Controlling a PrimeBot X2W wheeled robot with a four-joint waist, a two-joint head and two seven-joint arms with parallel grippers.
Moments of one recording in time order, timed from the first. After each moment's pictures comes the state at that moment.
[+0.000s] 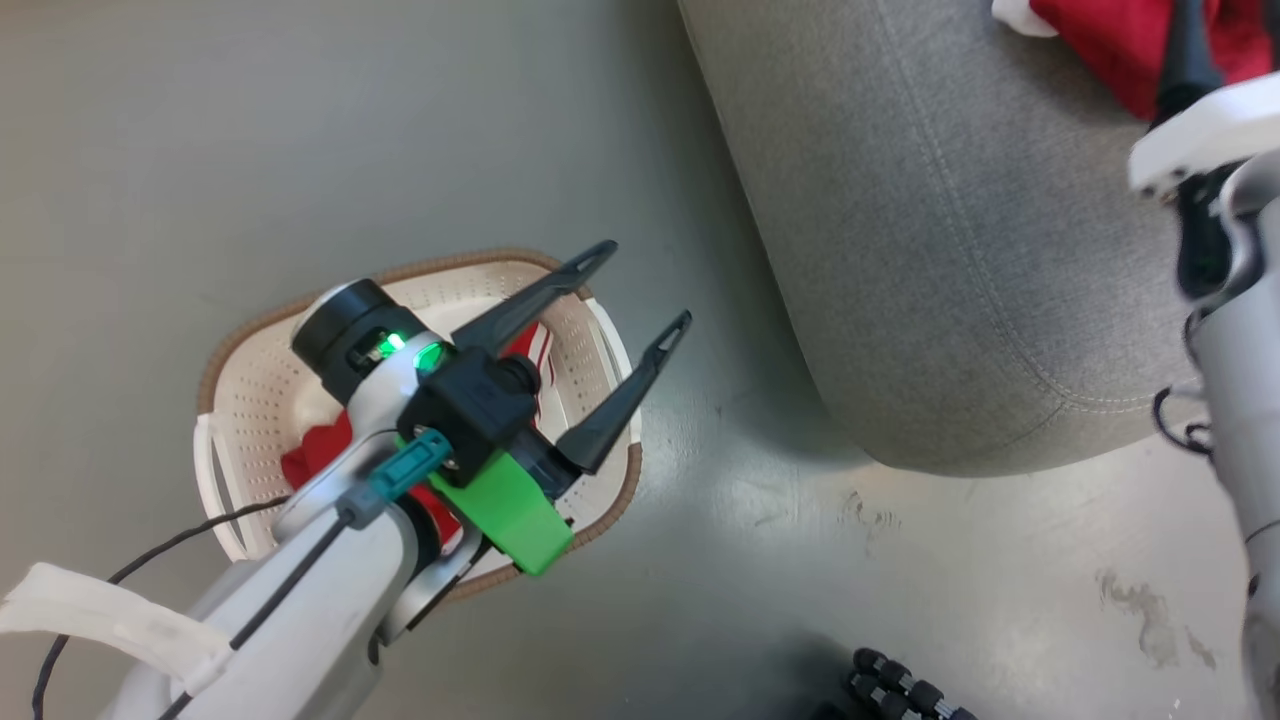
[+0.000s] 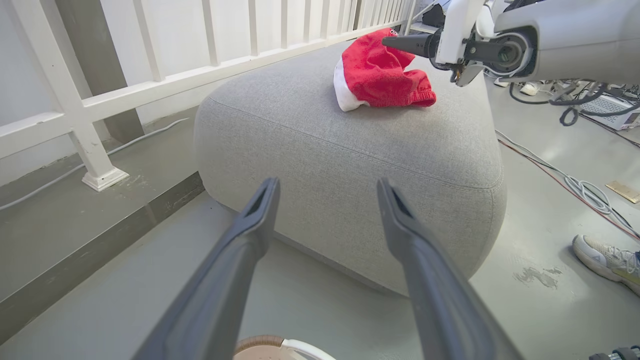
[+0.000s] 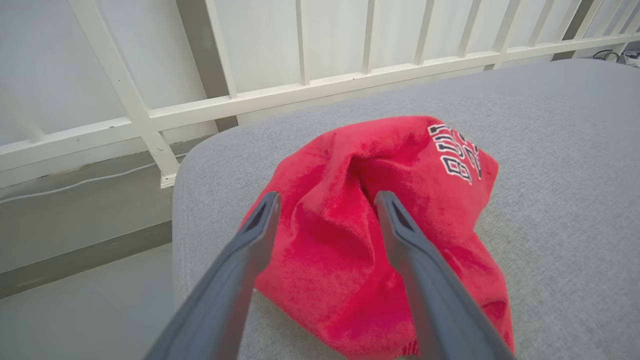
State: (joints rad) left arm -0.53 0.32 -0.77 -0.14 -0.38 -0.12 -0.05; right arm -0.84 -0.24 0.05 0.80 0.35 0.04 -0.25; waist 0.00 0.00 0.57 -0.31
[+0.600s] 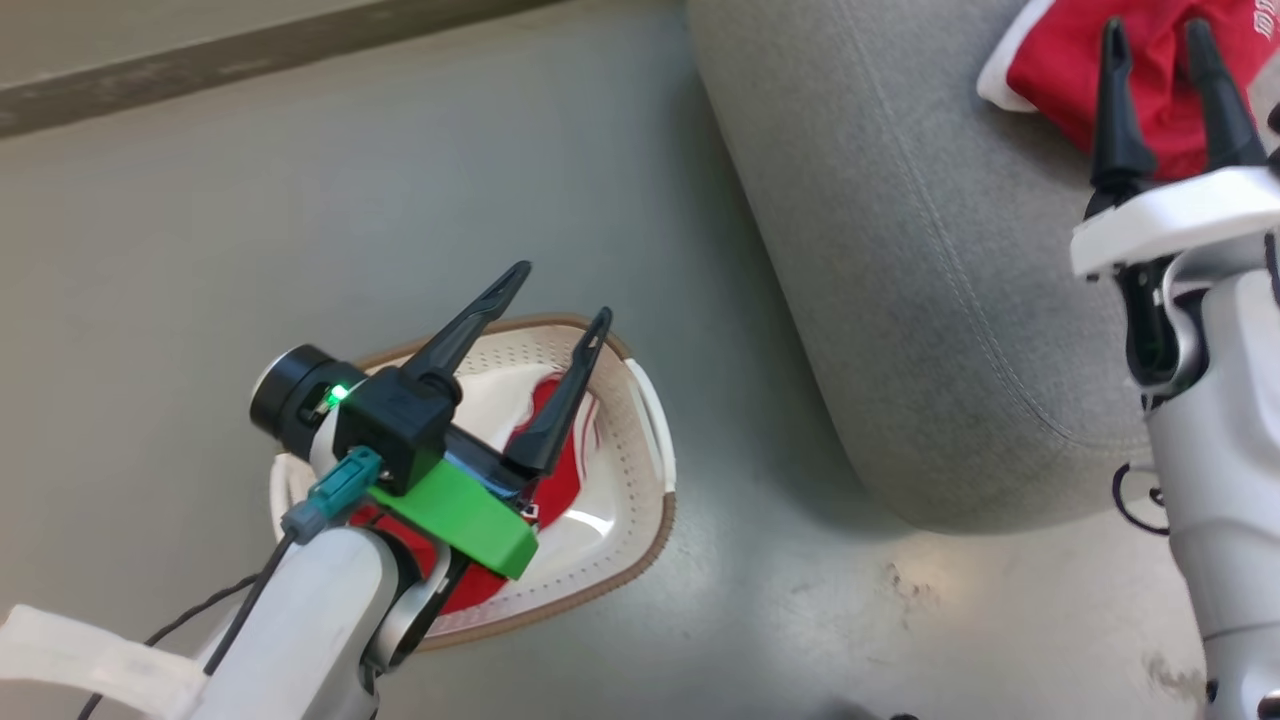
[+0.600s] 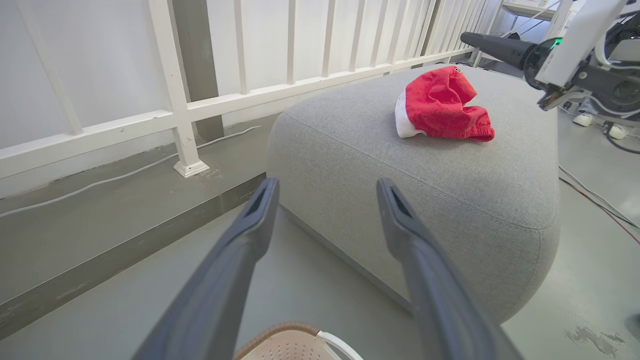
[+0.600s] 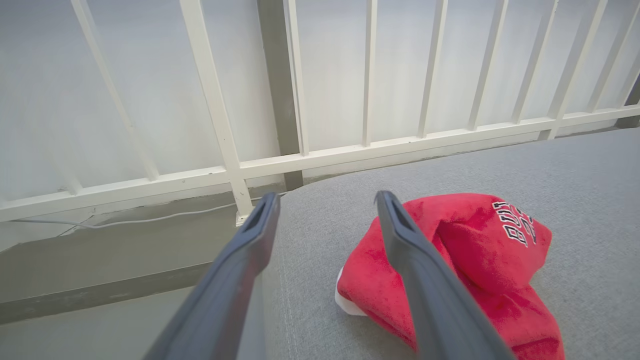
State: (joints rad) left arm -0.42 0.29 -0.68 -0.04 -0.44 -0.04 -0.16; right arm -0.62 -0.18 0.05 0.49 0.28 0.06 -0.25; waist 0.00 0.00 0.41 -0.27
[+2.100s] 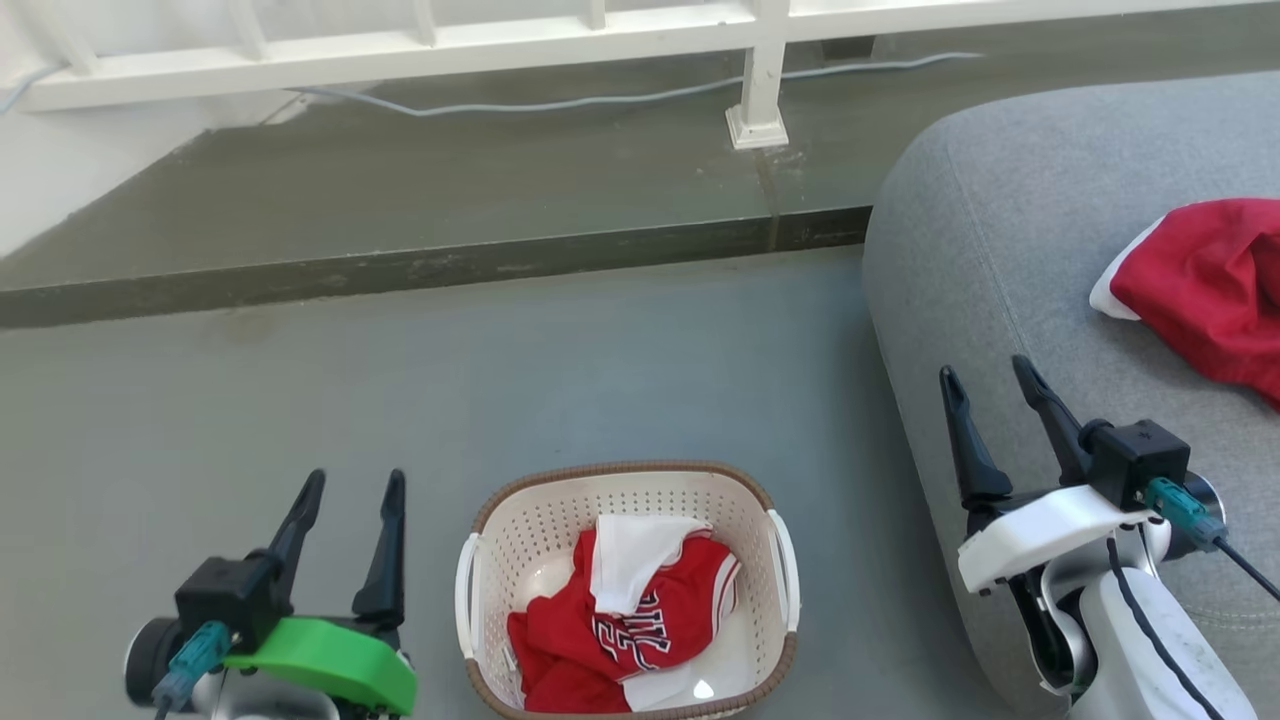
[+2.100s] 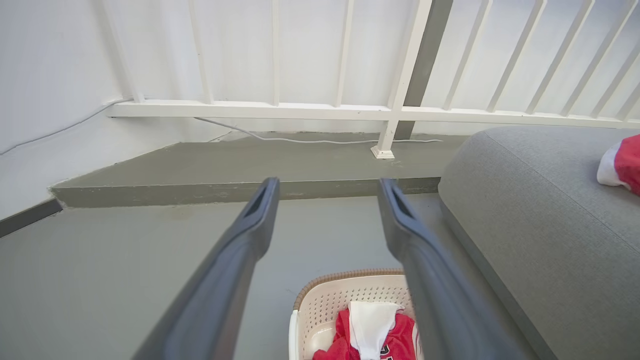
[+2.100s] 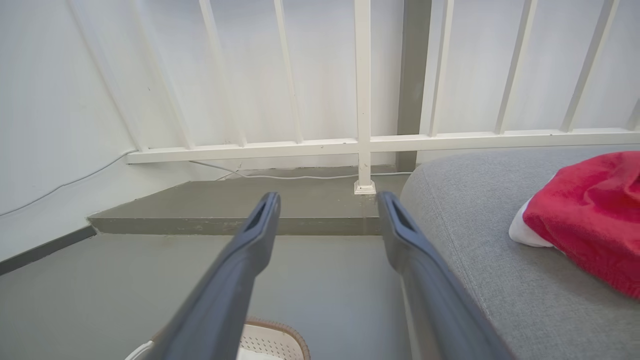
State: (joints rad) left arm -0.02 0.26 -0.40 0.06 -0.53 0.11 -0.24; right arm -0.11 -0.10 0.17 0.28 0.19 0.06 -0.25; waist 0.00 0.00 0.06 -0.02
